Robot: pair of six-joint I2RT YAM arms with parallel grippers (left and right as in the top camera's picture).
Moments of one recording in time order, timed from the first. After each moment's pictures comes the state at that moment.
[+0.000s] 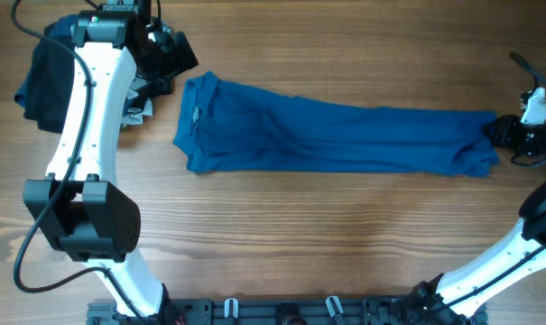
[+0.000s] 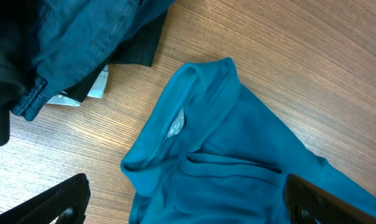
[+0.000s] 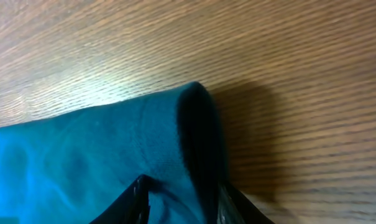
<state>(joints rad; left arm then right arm) -0.06 1.95 1.92 -1.19 0.03 -0.50 -0.72 2.14 1.44 -0.64 -0.56 -0.37</state>
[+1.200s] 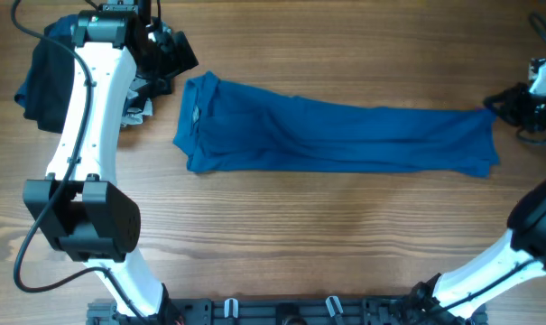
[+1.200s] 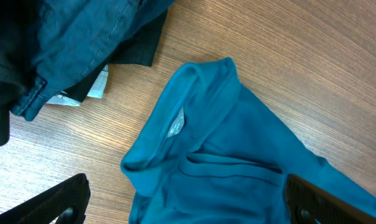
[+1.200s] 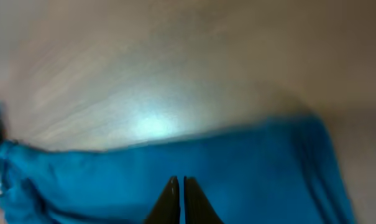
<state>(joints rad) -0.06 1.95 1.92 -1.19 0.03 -0.50 -0.64 1.99 1.59 -0.91 -0.58 -0.10</state>
